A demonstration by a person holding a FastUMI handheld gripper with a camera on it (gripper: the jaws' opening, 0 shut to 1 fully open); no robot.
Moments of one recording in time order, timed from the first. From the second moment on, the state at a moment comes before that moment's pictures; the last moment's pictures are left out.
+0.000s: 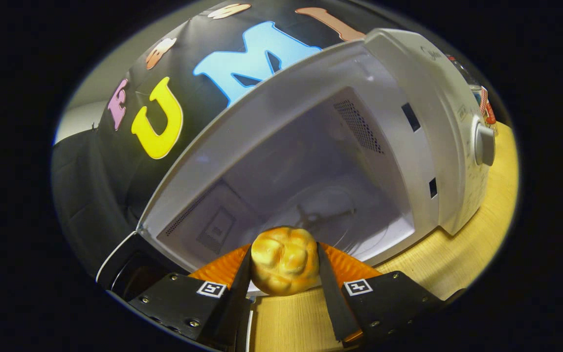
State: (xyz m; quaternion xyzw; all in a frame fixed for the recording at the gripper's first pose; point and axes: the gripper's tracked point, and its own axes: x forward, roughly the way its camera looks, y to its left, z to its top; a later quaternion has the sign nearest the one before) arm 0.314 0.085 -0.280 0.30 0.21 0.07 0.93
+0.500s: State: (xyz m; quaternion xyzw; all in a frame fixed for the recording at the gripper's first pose) arm 0.337 0.081 -0.299 0.29 0.21 0.04 0.93
